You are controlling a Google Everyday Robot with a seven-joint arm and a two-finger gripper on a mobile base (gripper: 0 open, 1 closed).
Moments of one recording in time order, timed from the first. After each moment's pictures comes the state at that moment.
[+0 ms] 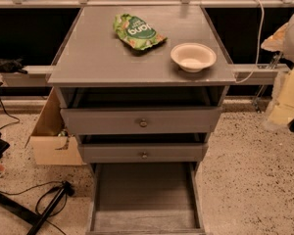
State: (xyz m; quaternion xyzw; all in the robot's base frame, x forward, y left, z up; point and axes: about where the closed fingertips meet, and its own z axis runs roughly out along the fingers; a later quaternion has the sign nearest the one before) arm 0.438 -0.216 0.979 -0.60 0.78 -0.04 0.16
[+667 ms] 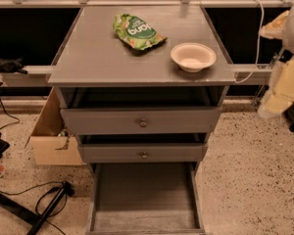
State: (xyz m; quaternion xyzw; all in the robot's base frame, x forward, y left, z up) arm 0.457 -0.211 0.990 -0.61 0.76 -0.05 0.21
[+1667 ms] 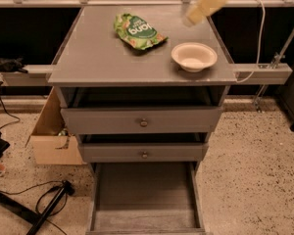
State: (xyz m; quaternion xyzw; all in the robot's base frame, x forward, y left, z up) arm 0.662 -0.129 1.063 -0.53 0.72 0.01 0.45
